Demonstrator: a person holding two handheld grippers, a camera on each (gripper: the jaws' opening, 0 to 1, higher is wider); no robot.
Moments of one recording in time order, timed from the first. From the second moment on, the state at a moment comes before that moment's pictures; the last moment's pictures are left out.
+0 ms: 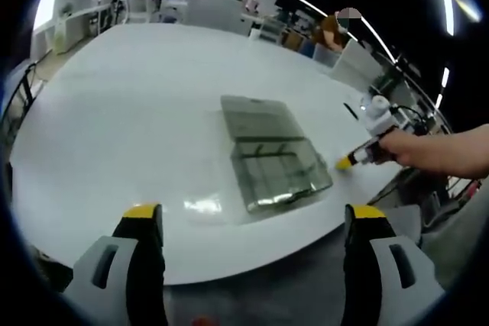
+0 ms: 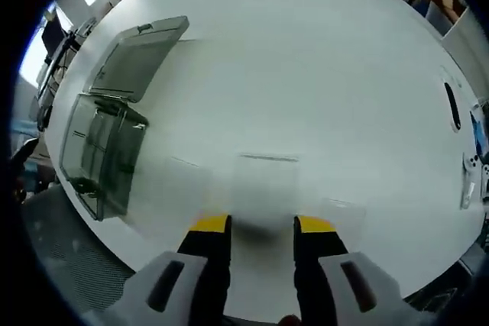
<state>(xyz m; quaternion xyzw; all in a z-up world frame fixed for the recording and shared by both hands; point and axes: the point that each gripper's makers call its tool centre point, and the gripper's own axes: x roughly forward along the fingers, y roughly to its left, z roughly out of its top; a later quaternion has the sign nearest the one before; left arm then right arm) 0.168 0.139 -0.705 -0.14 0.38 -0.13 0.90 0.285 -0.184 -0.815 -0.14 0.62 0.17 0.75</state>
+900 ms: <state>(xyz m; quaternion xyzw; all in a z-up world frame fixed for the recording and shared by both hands) 0.169 0.131 -0.705 -0.14 0.38 -0.14 0.90 0.281 -0.184 -0.813 -0.14 0.60 0.21 0.76</state>
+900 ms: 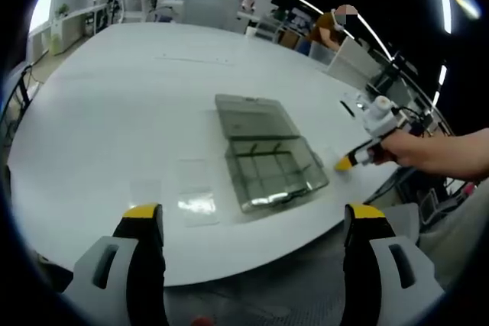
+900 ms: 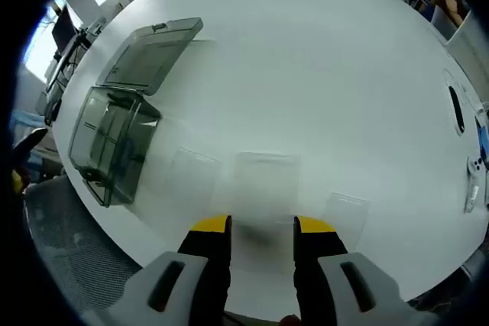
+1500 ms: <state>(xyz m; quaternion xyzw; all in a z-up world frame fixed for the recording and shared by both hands) 0.178 0.108 -0.704 -0.16 0.38 -0.18 0.89 0.272 -0.156 -0.780 -0.12 0.56 0.26 0.78</state>
